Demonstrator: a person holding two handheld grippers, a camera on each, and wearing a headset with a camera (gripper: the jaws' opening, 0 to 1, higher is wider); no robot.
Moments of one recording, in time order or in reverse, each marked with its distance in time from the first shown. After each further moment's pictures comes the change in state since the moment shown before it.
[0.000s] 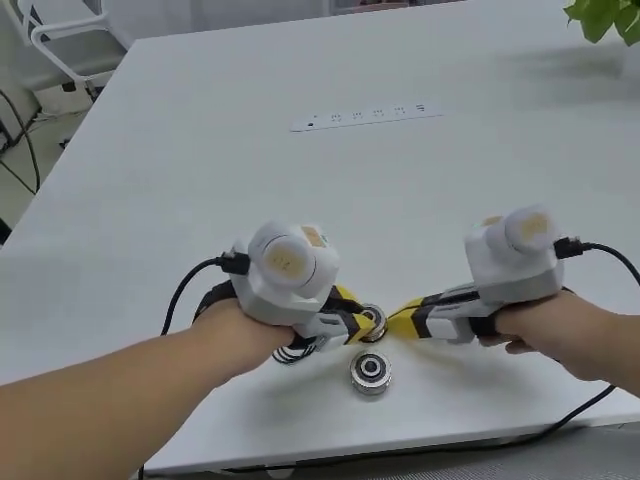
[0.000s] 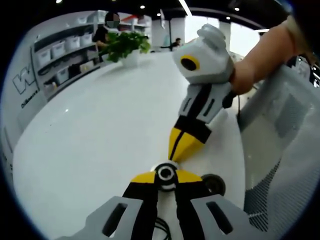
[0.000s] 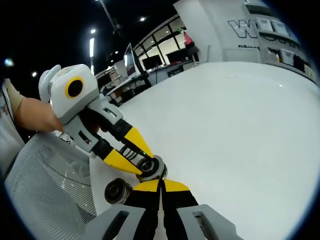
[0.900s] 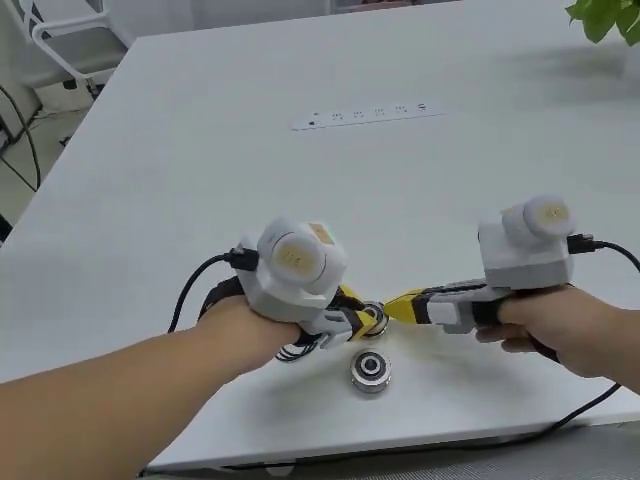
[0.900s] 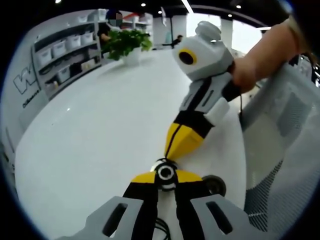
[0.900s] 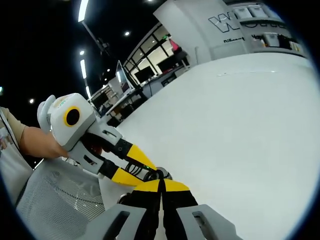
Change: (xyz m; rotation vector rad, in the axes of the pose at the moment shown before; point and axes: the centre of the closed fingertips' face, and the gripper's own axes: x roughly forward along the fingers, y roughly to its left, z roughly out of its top) left arm 0.001 0.000 0.001 0.002 0.025 0.021; right arm -0.005 0.005 0.017 0.151 -0.084 0.043
